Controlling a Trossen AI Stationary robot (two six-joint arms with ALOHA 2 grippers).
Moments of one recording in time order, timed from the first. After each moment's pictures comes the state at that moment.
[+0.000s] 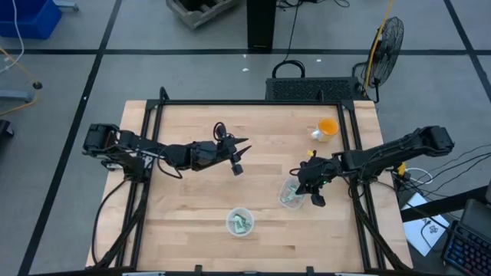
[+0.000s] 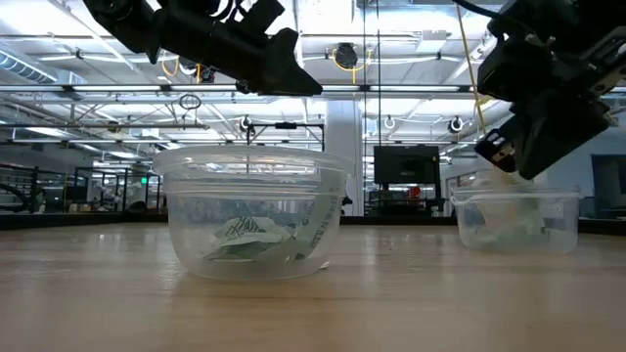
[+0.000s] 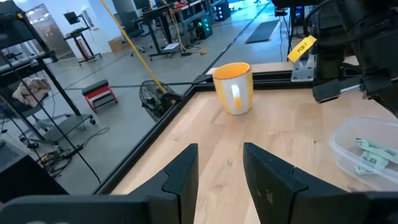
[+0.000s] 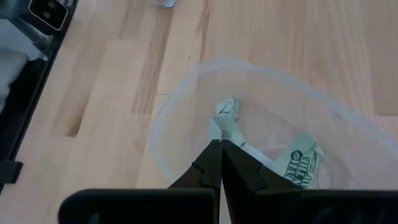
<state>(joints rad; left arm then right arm) -0.03 1.55 0.78 0.58 -0.47 0.15 0.14 1.08 0.41 -0.14 -0.27 0.23</state>
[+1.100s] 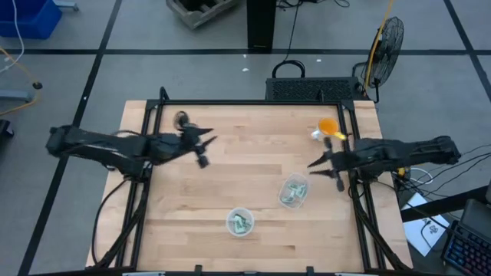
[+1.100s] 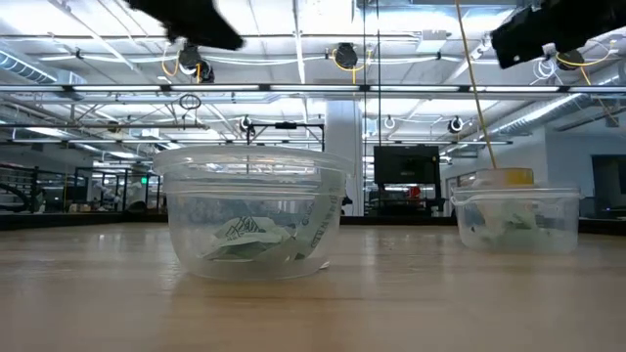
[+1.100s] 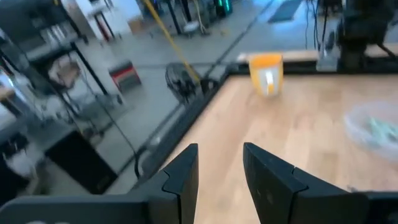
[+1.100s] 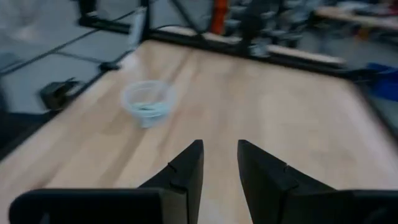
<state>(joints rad) -0.09 1.04 0.78 -0.03 -0.63 0.09 0.12 0.49 0.48 -0.32 -0.07 -0.12</state>
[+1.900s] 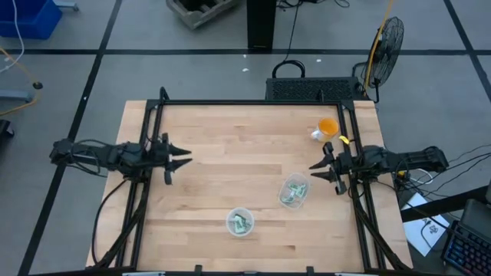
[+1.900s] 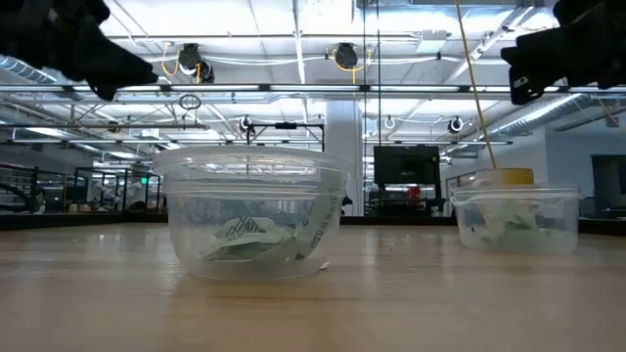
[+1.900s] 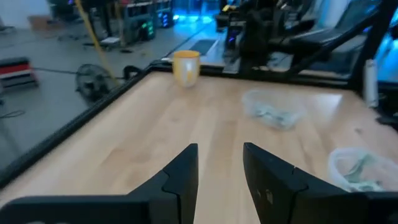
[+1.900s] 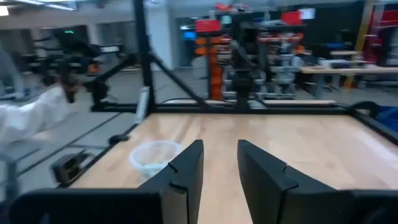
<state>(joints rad) -0.15 0.28 0.29 -0.21 -0.32 -0.10 0.11 0.12 0.10 0.05 -0.06 0.07</state>
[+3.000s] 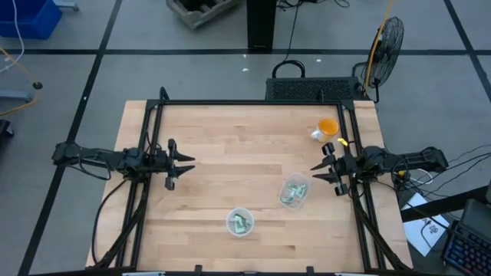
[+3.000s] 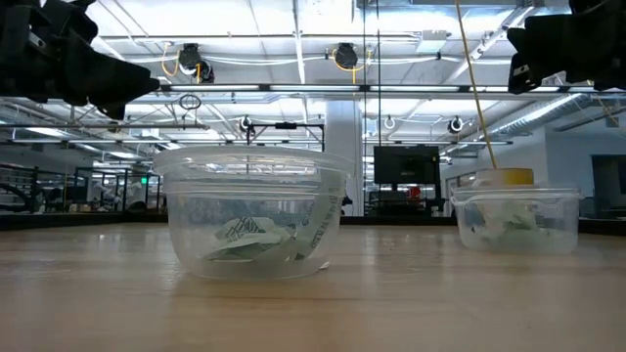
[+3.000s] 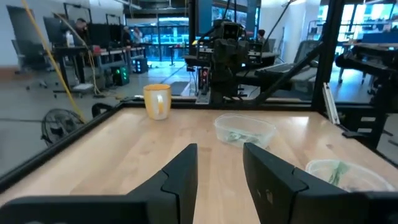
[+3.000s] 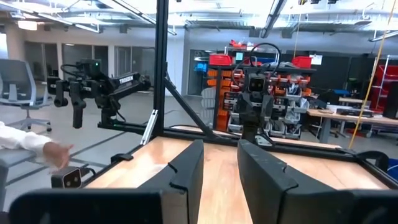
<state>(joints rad) -0.15 0.20 0.01 0.21 -0.19 -0.01 0.11 0.11 0.02 0.27 -0.13 -0.04</state>
